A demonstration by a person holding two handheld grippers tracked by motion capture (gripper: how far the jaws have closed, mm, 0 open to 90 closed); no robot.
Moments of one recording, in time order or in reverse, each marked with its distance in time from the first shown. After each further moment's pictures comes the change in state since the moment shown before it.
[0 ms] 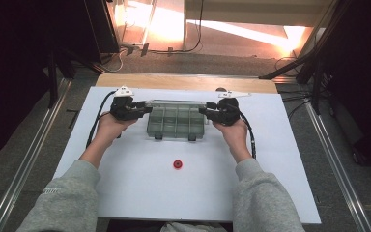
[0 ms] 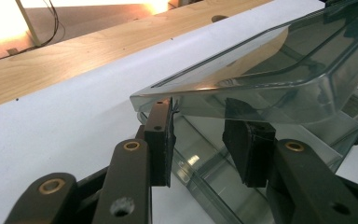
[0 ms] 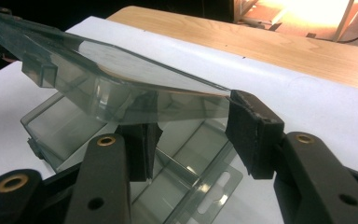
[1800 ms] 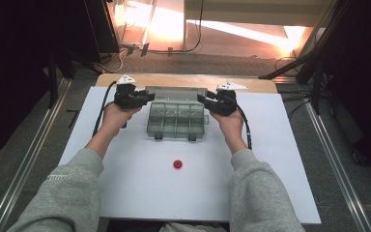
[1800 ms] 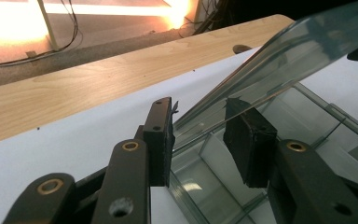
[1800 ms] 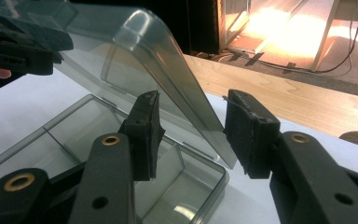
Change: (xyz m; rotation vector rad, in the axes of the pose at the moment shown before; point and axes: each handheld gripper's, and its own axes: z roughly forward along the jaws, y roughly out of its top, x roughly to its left) left arm 0.012 0.027 0.018 -0.044 0.052 -0.071; right arm -0.011 0.019 0.018 -0.110 -0.051 -0.016
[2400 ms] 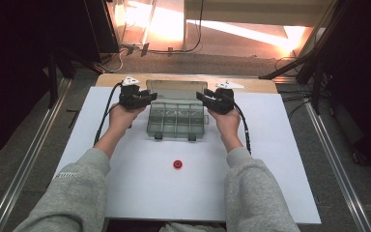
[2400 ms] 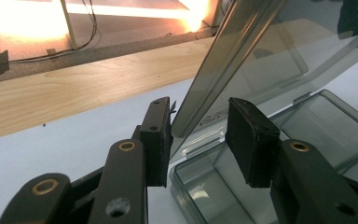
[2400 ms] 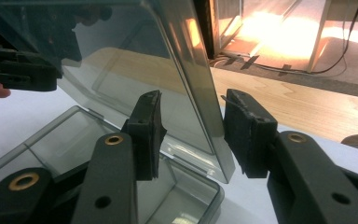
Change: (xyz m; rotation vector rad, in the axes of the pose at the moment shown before) left arm -0.002 -0.006 0.018 -0.020 0.078 -0.035; right arm -0.006 -0.003 0.016 -0.032 -0.027 0.028
